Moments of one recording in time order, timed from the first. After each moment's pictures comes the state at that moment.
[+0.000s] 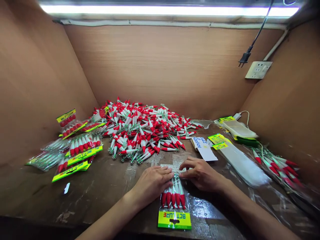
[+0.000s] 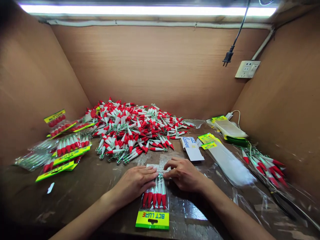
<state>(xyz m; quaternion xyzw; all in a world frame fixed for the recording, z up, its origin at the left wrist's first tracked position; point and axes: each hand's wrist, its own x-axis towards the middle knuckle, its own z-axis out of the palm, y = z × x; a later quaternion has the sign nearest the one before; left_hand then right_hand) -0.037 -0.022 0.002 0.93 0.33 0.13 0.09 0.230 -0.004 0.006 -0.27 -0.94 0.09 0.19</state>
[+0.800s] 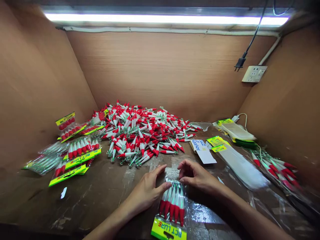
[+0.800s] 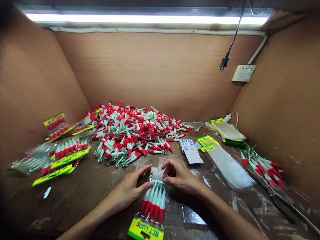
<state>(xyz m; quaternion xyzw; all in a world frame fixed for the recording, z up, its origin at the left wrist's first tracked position) -0.044 -0.028 -0.007 0.78 0.49 0.22 0.32 0.220 -0.009 -0.005 -0.38 -0.73 0.49 0.29</state>
